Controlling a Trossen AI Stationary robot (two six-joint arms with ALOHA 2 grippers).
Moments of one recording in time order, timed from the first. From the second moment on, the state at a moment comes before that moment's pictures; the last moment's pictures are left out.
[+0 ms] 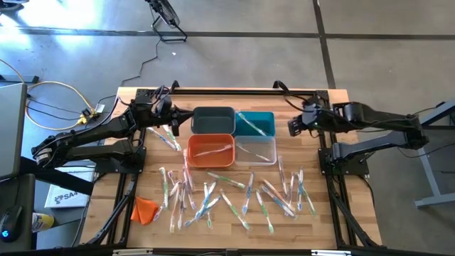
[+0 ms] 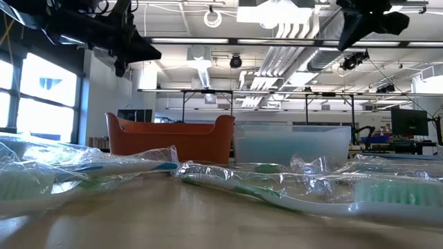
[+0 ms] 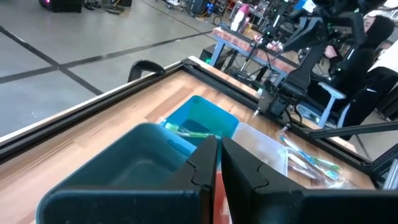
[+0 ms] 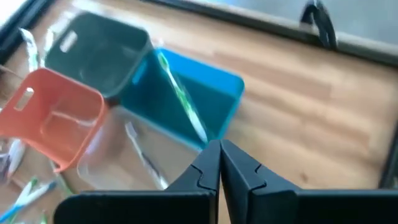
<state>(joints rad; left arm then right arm) 0.51 0.76 0.50 0.12 0.19 -0.35 -0.08 0.99 1.14 -1.16 0.42 0.98</state>
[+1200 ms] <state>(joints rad) 0.51 0.76 0.50 0.11 0.19 -0.35 0.04 1.16 1.15 -1.54 -0.08 1.50</state>
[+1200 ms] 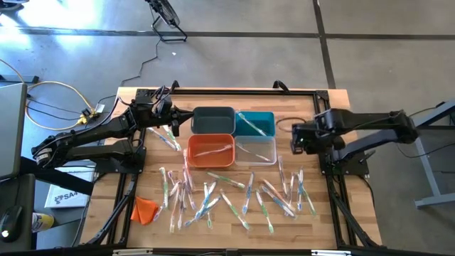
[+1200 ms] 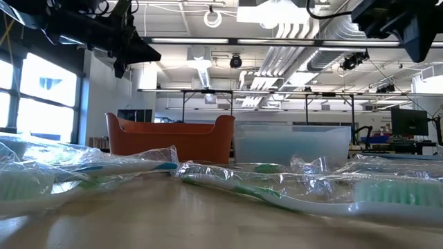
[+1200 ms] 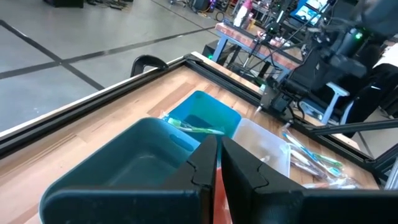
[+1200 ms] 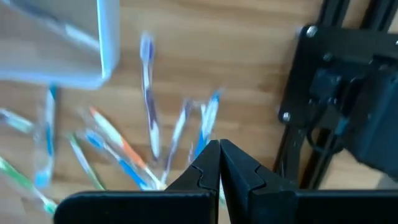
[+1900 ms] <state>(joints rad) 0.51 0.76 0.50 0.11 0.19 -0.35 0.29 1.15 0.91 -1.31 -0.10 1.82</state>
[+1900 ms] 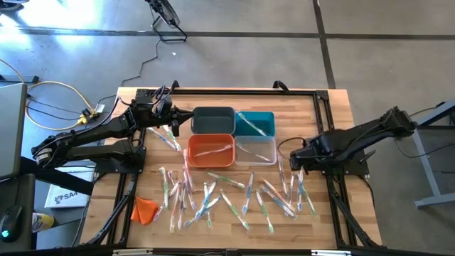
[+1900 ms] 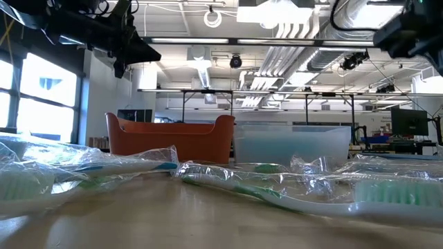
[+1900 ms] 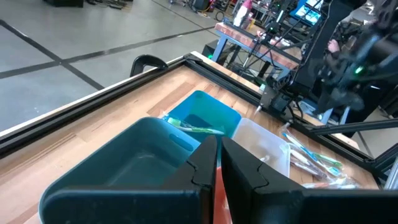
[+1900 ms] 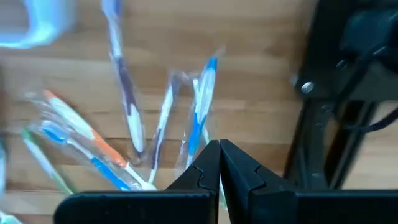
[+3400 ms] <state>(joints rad) 0.51 0.76 0.50 0.10 0.19 -0.35 0.38 1.20 0.74 -1.11 -0.05 1.95</state>
